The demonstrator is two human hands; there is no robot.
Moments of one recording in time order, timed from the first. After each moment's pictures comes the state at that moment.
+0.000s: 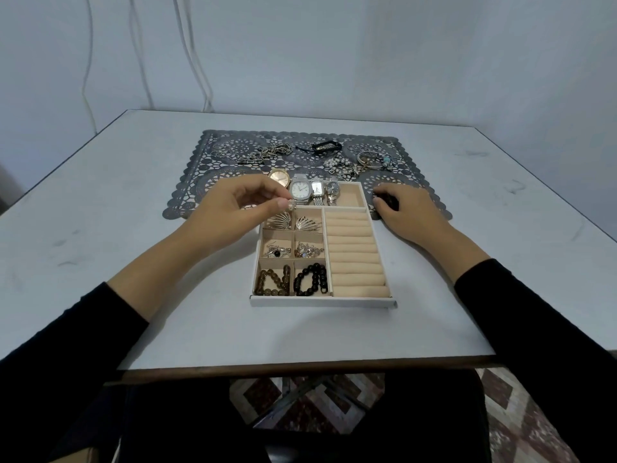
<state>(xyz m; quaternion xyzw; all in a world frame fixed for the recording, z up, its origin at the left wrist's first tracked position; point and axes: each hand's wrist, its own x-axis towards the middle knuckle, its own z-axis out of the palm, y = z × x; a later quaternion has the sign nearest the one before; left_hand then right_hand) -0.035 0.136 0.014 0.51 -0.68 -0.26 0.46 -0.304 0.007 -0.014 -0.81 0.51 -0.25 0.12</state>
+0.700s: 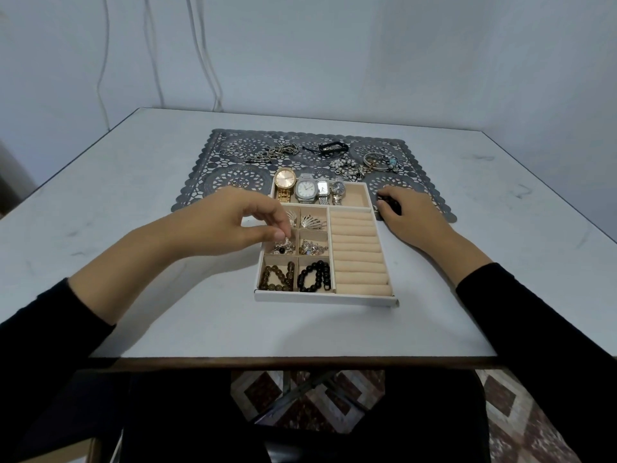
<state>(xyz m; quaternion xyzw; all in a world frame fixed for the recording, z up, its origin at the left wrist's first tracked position) -0.027 0.160 0.036 0.51 -0.80 -0.20 0.25 -0.304 0.007 -0.018 -0.83 0.49 -0.23 0.11</state>
